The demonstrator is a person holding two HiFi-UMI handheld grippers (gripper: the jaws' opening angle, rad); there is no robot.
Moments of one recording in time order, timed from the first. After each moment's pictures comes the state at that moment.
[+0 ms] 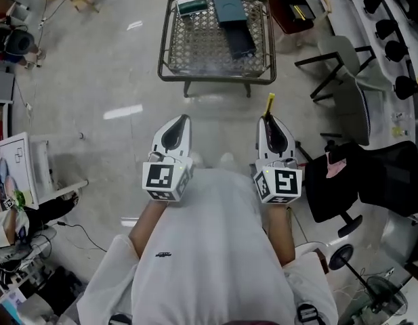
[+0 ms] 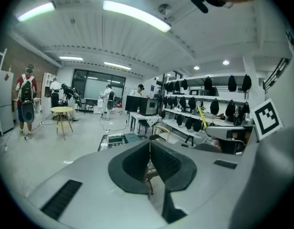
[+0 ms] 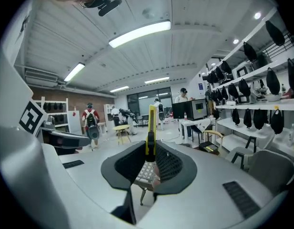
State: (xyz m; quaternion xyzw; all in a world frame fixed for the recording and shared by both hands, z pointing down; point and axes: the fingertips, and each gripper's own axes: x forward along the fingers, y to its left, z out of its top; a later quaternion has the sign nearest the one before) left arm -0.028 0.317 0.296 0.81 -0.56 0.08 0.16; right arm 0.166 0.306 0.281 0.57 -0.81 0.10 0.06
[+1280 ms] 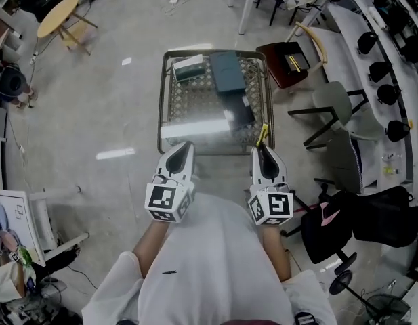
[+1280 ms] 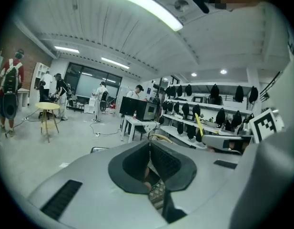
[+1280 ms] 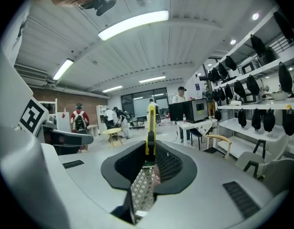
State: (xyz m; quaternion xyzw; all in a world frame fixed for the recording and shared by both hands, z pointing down) left arm -0.072 0.067 0.292 0.83 -0.52 0.05 0.18; right arm 0.111 0.072 0.281 0.59 -0.80 0.11 0.05
